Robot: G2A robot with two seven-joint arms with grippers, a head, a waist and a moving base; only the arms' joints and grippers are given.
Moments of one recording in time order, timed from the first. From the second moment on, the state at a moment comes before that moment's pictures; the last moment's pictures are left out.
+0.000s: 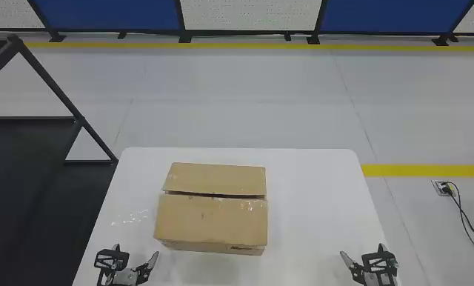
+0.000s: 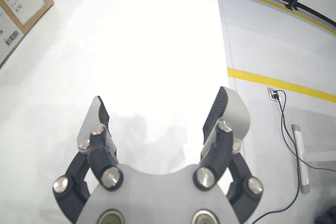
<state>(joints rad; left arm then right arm) 1.73 -1.15 -1.60 -1.80 1.33 0.00 0.00 -1.73 -1.15 1.60 -1.80 -1.33 0.00 0.00</state>
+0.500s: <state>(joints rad) 1.76 -1.15 -1.65 -1.78 1.28 -0.10 0.07 -1.74 -1.15 1.57 -1.84 -1.33 -0.05 0.03</state>
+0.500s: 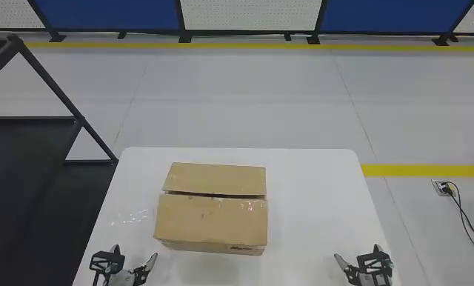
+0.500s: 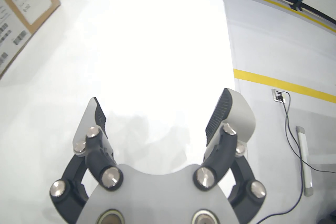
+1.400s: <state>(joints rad) 1.84 -1.12 -1.93 -1.74 1.13 -0.58 0.32 -1.62 -1.15 1.53 -2.14 -0.82 -0.18 0.64</state>
